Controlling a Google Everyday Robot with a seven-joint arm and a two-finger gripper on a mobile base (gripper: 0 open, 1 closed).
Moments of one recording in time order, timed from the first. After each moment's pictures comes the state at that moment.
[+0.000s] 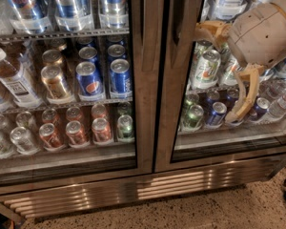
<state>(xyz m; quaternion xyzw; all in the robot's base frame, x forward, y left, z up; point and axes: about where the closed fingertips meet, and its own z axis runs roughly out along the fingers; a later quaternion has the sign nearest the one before) 0.429 -0.103 0.983 -0.77 0.47 0.26 0.35</state>
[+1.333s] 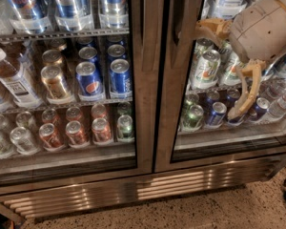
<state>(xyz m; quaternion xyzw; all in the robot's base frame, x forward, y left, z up) 0.433 -0.107 0.988 -0.78 0.45 0.26 0.35</state>
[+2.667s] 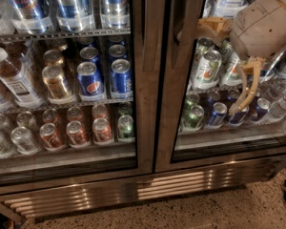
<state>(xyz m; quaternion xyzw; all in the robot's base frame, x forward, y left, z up) 0.441 -0.106 0.991 -0.78 0.42 0.28 0.37</state>
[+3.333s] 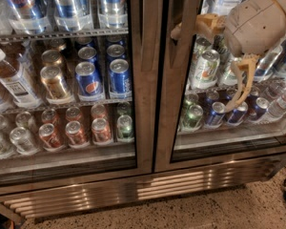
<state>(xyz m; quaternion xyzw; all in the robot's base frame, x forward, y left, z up) 0.443 -0.101 0.993 -0.79 0.40 0.29 0.37</state>
